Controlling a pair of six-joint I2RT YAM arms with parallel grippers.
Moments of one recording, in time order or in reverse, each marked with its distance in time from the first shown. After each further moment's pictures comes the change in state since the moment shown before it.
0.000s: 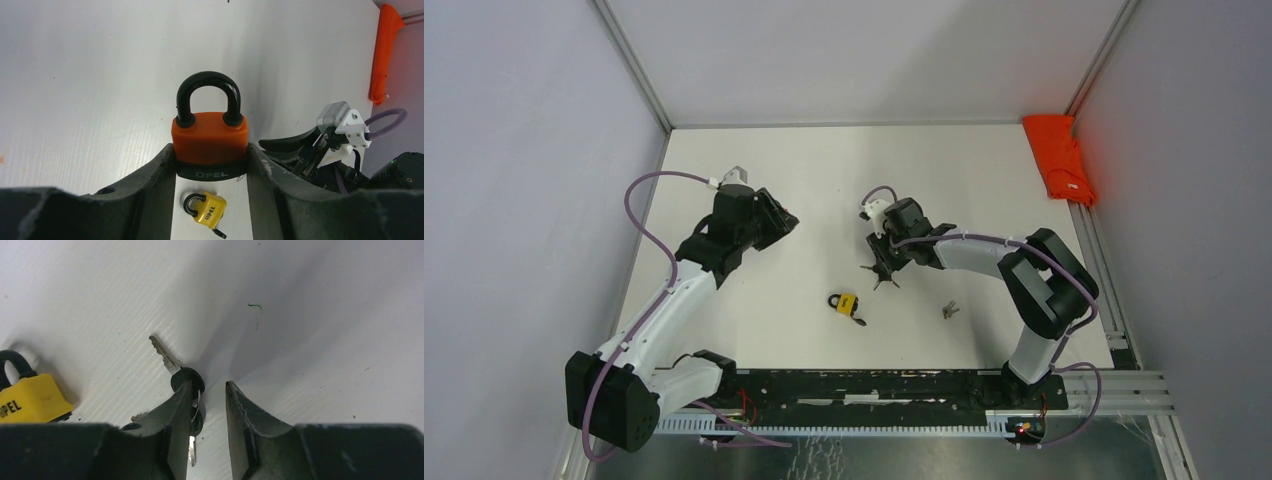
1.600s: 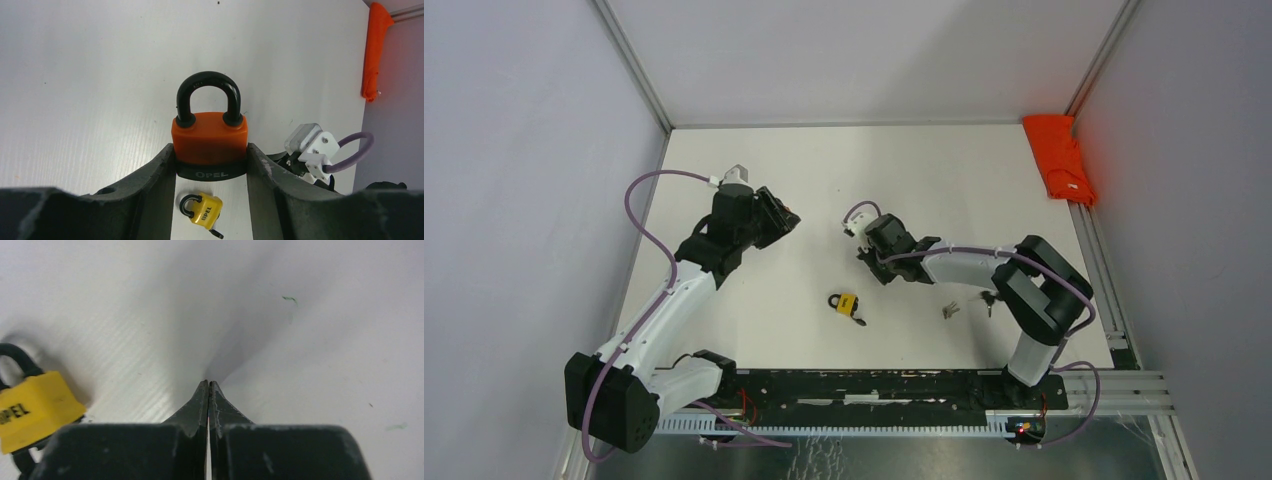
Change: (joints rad) left arm 0.000 -0.005 -0.001 0.021 0.019 0.009; right arm 0.133 0.000 -0.013 0.007 0.161 0.001
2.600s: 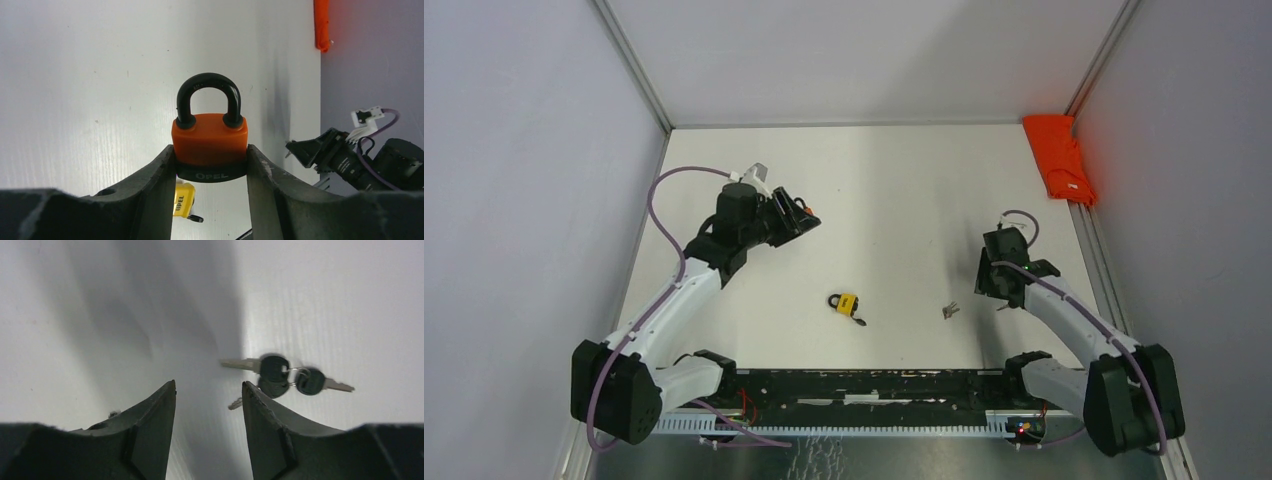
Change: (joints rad) left arm 0.000 0.043 -0.036 0.154 0.260 0.026; right arm -0.541 -0.624 -0.395 -0.436 0.246 0.424
